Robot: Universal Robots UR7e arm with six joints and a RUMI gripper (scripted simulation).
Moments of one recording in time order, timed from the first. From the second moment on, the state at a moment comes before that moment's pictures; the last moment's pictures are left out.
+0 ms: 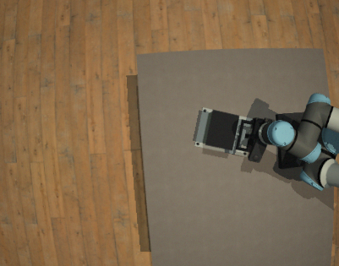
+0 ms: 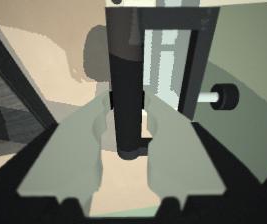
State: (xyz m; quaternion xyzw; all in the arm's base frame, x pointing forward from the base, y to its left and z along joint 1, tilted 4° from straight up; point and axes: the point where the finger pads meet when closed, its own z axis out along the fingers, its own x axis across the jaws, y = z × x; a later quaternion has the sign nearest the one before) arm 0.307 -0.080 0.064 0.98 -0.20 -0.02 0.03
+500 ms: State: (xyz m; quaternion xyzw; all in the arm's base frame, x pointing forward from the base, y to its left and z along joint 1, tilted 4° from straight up) arm 0.307 -0.080 0.064 0.98 -0.20 -0.02 0.03
